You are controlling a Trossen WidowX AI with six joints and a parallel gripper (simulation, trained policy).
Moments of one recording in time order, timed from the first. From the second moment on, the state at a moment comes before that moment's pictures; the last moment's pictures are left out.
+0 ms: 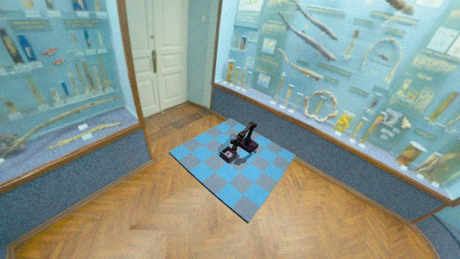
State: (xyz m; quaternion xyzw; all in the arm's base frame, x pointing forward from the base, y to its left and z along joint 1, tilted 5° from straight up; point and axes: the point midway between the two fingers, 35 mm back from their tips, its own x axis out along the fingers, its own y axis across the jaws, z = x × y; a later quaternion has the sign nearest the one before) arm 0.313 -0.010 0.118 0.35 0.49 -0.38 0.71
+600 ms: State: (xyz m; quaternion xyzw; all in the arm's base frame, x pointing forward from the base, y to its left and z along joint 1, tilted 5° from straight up) arm 0.338 -0.056 0.074 0.36 0.51 -0.40 0.67
